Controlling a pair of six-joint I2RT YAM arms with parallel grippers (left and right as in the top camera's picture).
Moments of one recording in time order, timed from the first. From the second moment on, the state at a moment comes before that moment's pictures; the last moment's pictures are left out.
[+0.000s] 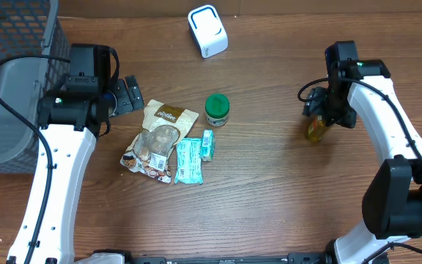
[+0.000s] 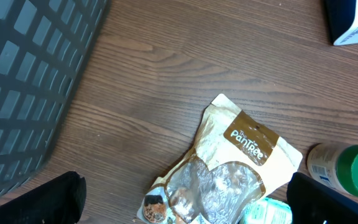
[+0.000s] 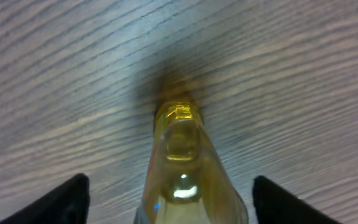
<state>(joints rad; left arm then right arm) -0.08 1.45 1.43 -1.00 -0.16 -0.36 0.03 1.82 1.46 -1.10 0.10 0.38</state>
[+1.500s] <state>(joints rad) -0.08 1.45 1.43 -1.00 -0.16 -0.36 0.39 1.82 1.46 -0.56 -0.17 0.51</state>
